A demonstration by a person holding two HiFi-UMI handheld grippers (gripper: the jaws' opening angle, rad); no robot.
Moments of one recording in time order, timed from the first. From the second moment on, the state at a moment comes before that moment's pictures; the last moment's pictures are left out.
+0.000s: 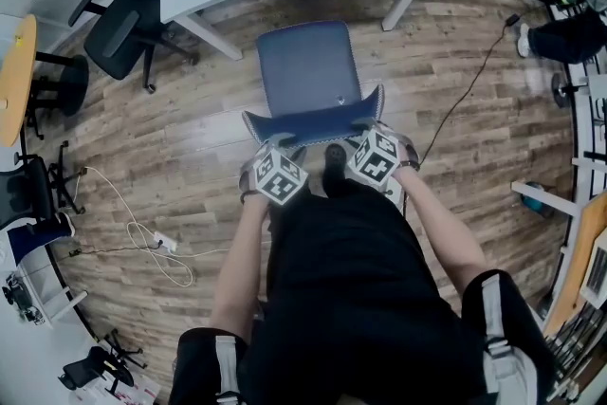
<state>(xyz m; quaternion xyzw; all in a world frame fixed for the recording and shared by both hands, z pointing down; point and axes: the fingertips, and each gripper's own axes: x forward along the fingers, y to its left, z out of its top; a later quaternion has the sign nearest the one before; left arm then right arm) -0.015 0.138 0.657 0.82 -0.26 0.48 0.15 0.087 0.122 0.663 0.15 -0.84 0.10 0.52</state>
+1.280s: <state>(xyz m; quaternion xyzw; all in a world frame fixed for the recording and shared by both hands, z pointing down) -0.003 0.181 0.657 0.83 -0.24 0.49 0.16 0.098 0.164 0.662 0.14 -0.84 0.12 0.52</state>
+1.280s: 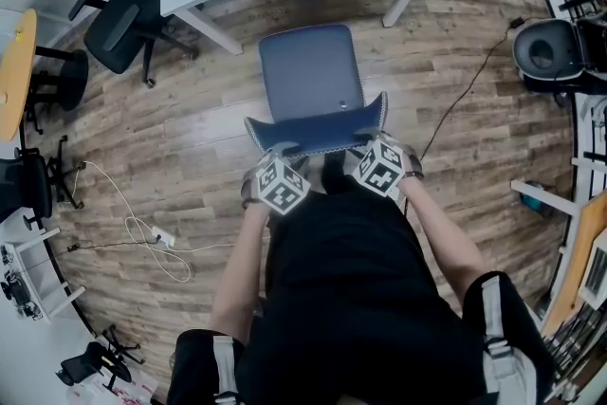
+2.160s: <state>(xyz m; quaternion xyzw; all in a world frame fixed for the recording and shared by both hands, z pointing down) -0.005 0.170 0.656 0.83 -0.26 0.47 0.17 0.096 0.152 0.660 0.13 -0.84 0.15 0.50</state>
